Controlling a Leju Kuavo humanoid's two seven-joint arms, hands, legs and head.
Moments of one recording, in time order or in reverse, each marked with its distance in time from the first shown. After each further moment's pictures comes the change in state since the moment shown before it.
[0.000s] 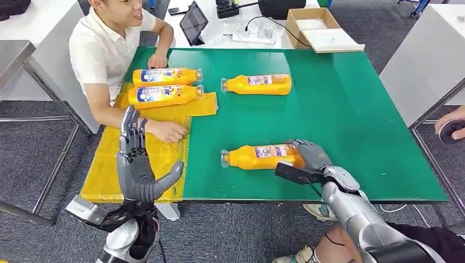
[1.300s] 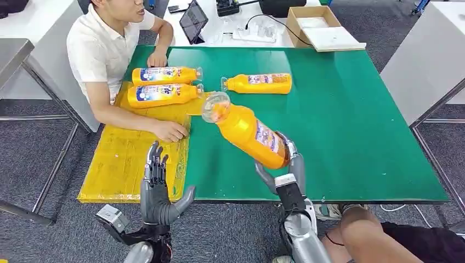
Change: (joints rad) left arm 0.130 -0.054 -0.007 0.160 0.127 -0.084 0.017; right arm 0.445 0.272 -0.107 -0.733 -0.589 -0.168 -0.214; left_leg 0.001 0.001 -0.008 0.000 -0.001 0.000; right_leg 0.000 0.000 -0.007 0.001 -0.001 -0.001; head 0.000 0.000
